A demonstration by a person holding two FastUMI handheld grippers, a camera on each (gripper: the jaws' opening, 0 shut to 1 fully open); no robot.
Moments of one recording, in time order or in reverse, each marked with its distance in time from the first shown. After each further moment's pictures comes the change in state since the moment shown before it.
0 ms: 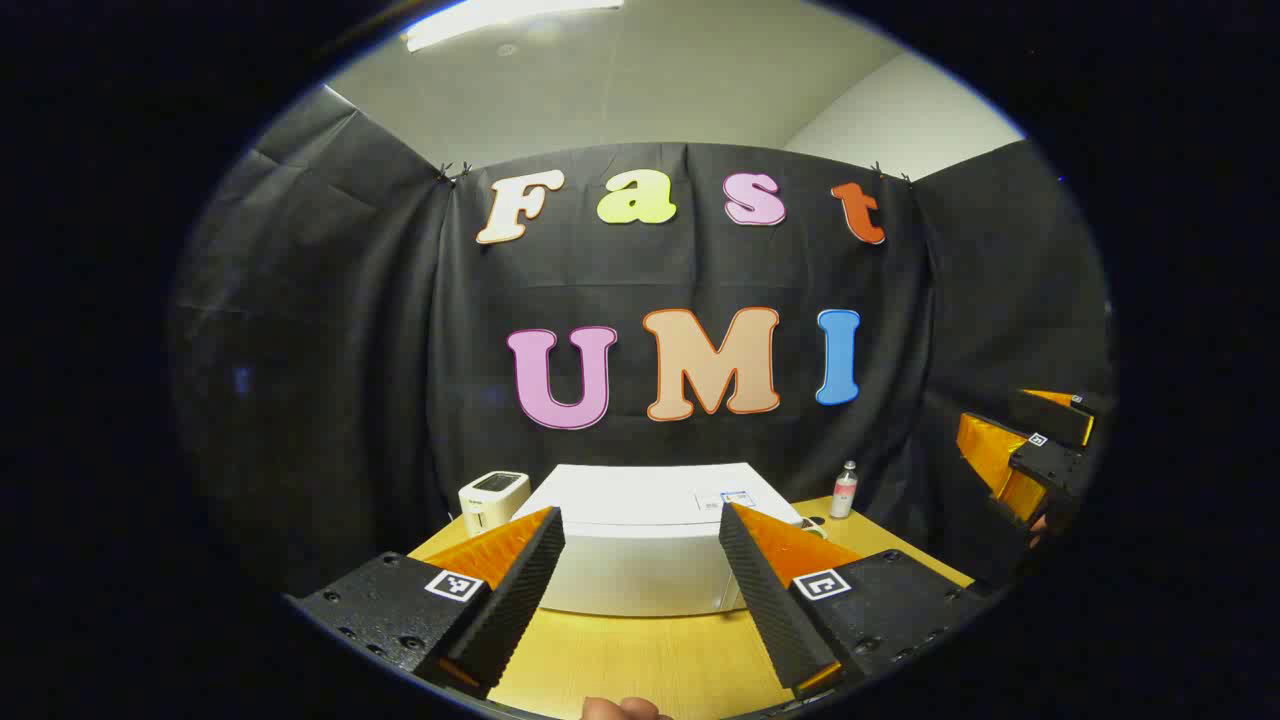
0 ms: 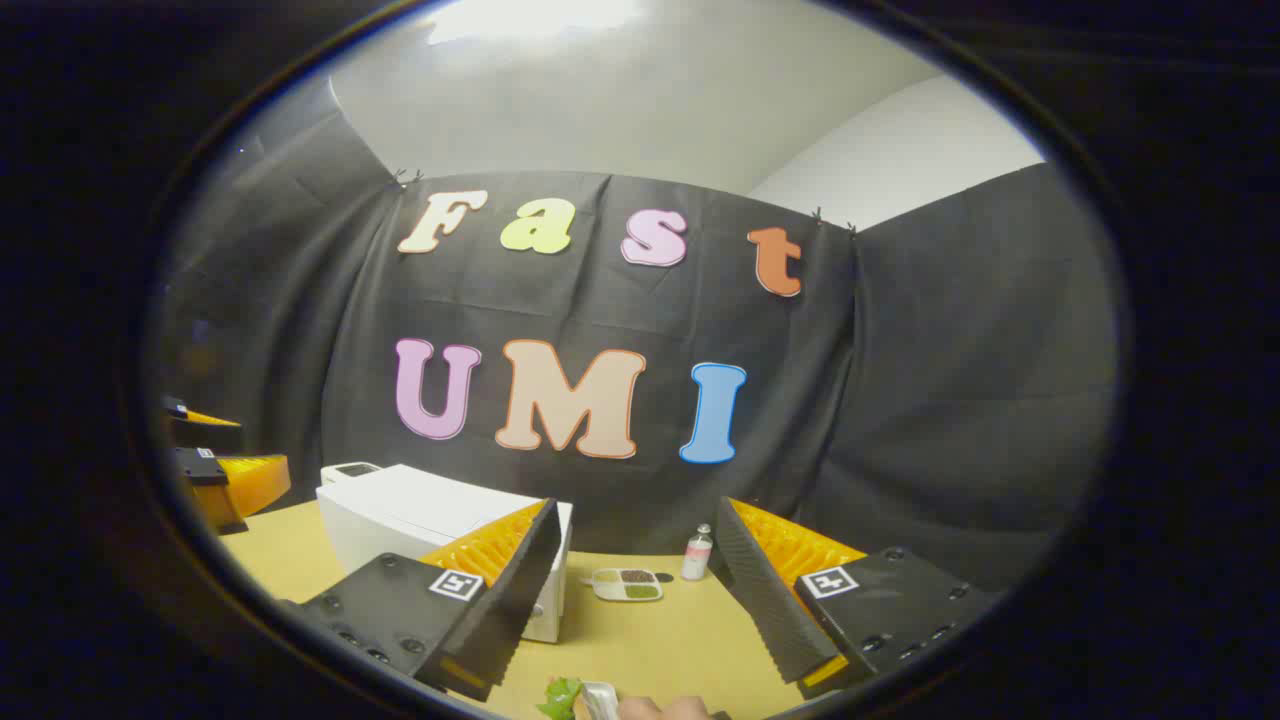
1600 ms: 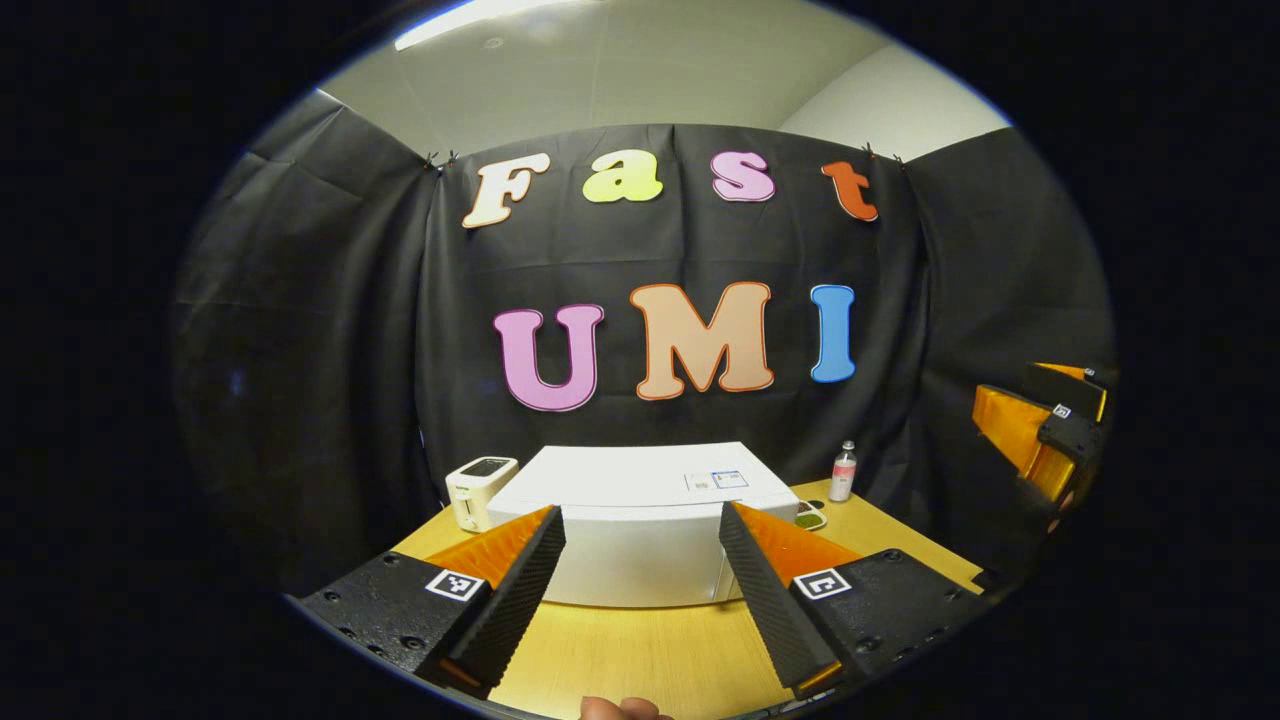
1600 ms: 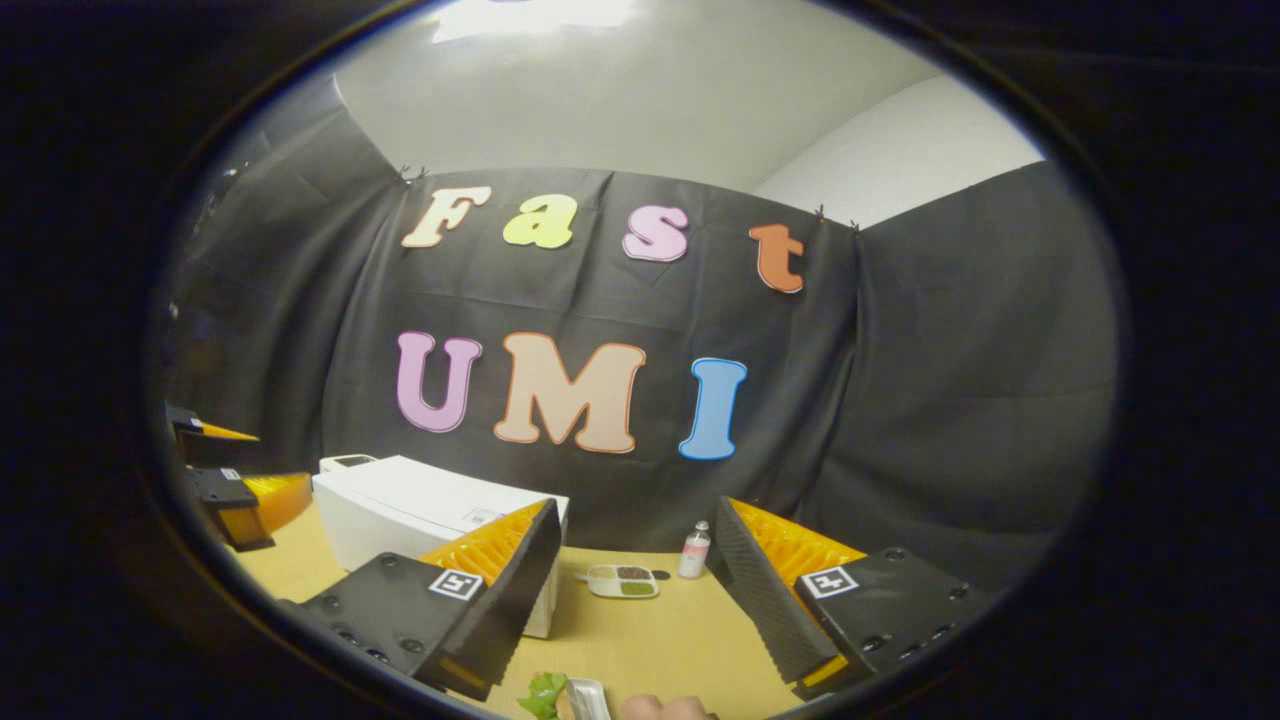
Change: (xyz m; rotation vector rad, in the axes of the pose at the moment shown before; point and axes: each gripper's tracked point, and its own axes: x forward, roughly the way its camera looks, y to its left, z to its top) left arm 0.019 -0.027 -0.041 0.005 0.057 -0.022; right arm -0.001 -0.013 -0.015 0.002 0.009 0.015
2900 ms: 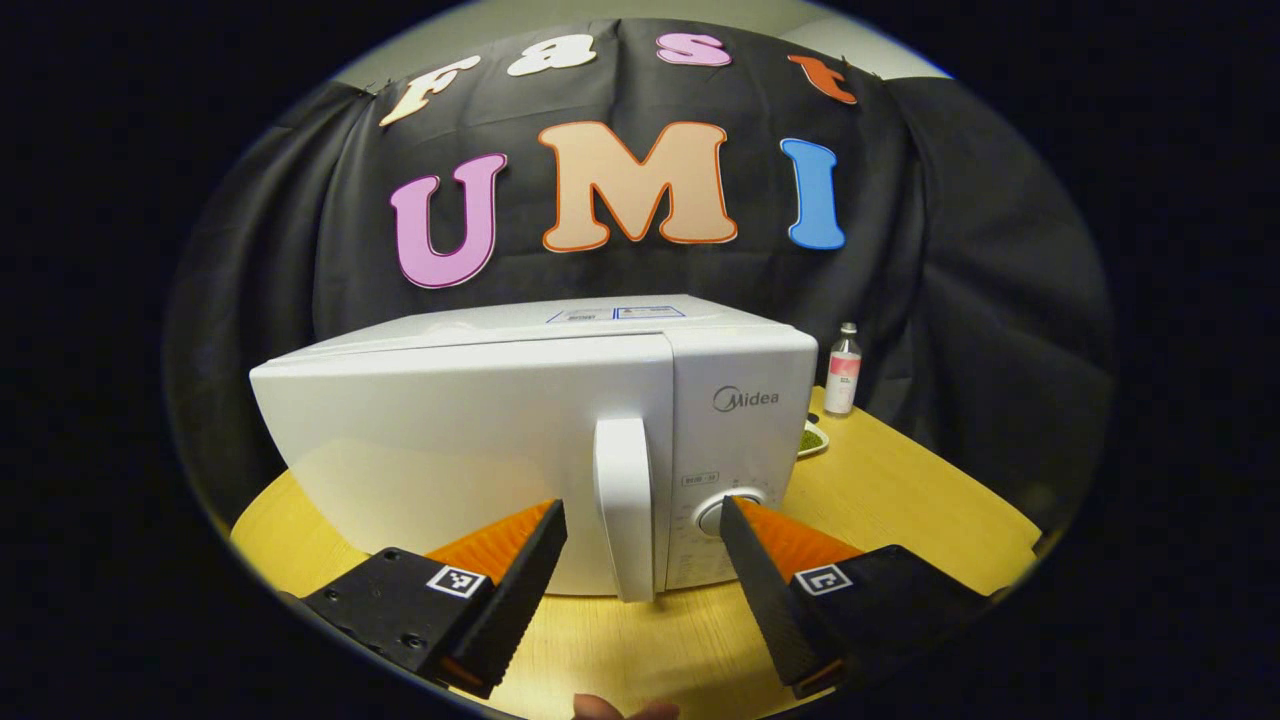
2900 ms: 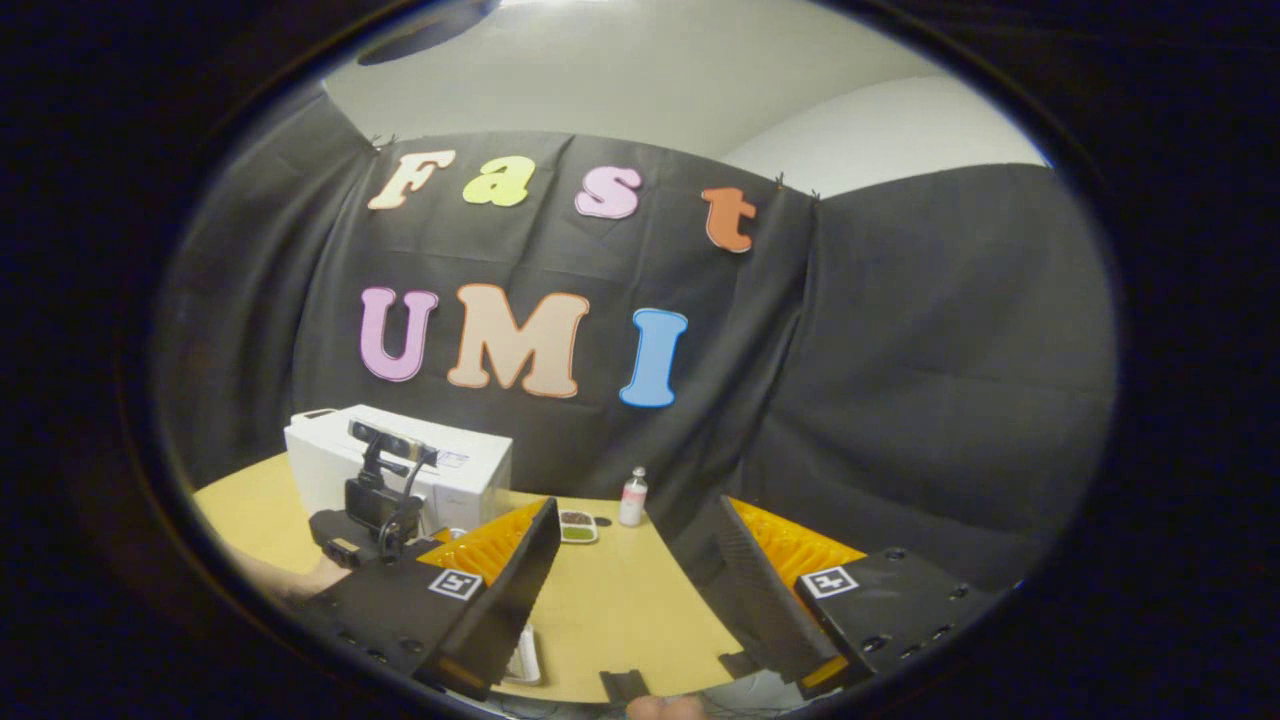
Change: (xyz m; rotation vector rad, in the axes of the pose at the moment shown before) left arm 0.177 -0.104 -0.195 0.011 0.217 -0.073; right arm -0.064 -0.088 -0.032 -0.009 0.180 -0.096
